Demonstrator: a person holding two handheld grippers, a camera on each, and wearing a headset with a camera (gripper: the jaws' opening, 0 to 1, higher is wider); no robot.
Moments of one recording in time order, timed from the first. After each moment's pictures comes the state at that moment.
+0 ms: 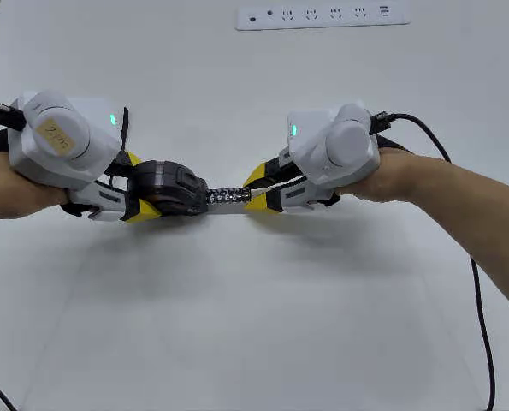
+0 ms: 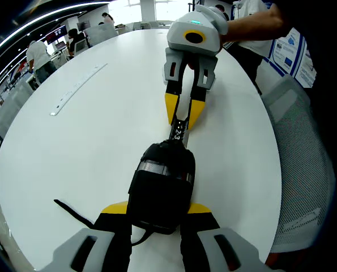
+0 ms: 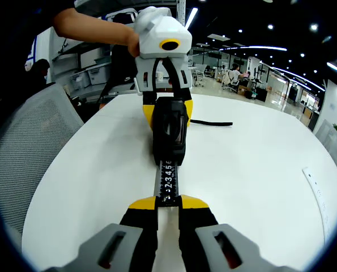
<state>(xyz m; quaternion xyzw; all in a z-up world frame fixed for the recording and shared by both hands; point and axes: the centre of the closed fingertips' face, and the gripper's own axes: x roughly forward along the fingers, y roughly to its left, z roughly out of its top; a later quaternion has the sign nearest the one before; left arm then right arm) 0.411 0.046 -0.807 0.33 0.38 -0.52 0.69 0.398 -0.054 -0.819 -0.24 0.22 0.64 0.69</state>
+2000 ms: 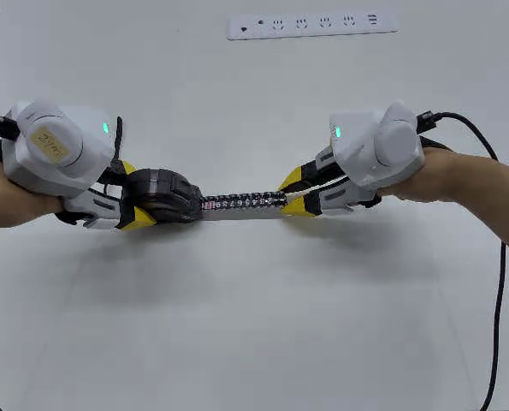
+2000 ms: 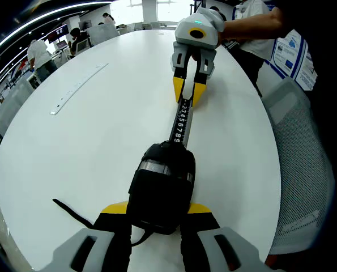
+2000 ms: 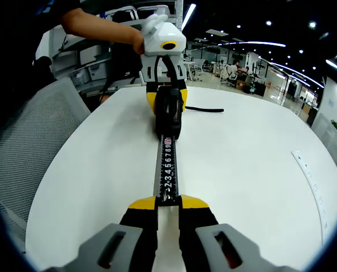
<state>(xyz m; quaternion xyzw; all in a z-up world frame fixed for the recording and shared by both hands) 0.409 0.045 -0.805 0.32 0.38 -0.52 0.69 0.392 -0.111 -0.816 -0.25 0.24 0.63 0.69</state>
